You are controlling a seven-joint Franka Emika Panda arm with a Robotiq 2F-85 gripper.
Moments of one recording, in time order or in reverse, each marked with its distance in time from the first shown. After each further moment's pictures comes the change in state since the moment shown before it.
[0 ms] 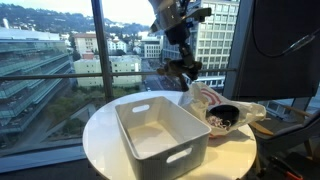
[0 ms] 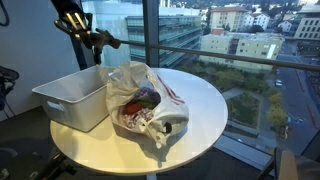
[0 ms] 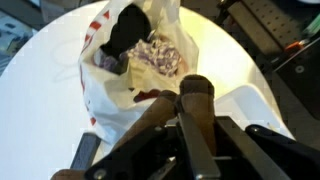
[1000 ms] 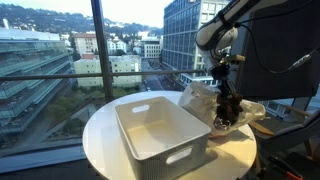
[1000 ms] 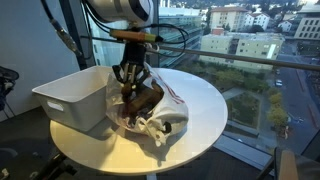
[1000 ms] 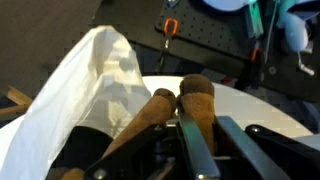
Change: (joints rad) arm -0.301 0.145 -0.290 -0.181 0.301 0.029 0.044
